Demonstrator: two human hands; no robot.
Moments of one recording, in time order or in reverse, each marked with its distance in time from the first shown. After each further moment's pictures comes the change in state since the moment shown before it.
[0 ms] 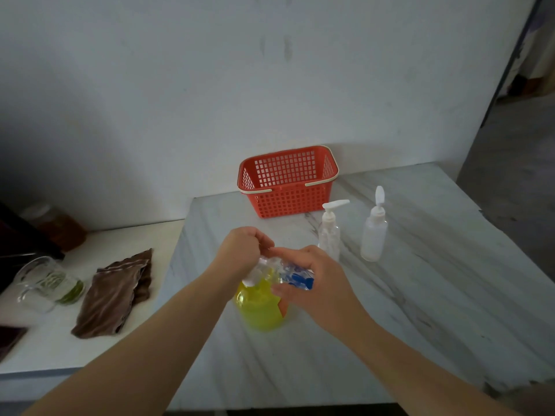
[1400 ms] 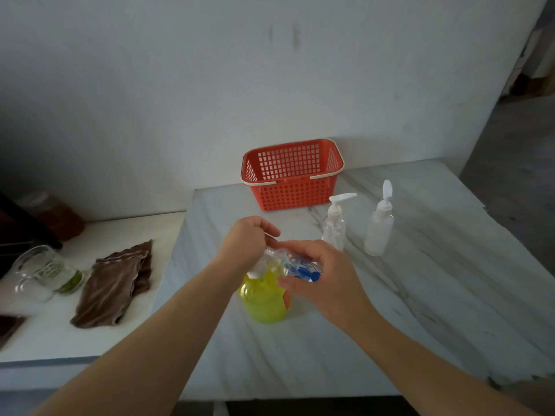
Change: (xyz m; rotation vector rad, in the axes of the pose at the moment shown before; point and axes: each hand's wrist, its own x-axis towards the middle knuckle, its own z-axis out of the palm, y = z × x) left_hand -0.002 -0.002 -0.001 -0.045 -0.020 0.024; right_hand 0.001 0.005 0.004 0.062 0.053 0.077
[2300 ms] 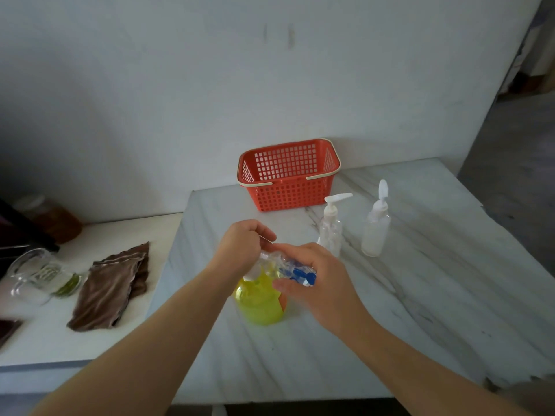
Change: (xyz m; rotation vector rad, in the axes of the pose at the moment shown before) left_hand 0.001 -0.004 0.001 0.018 0.018 0.029; right_hand -0.002 0.004 0.002 -0.061 -0.041 -0.048
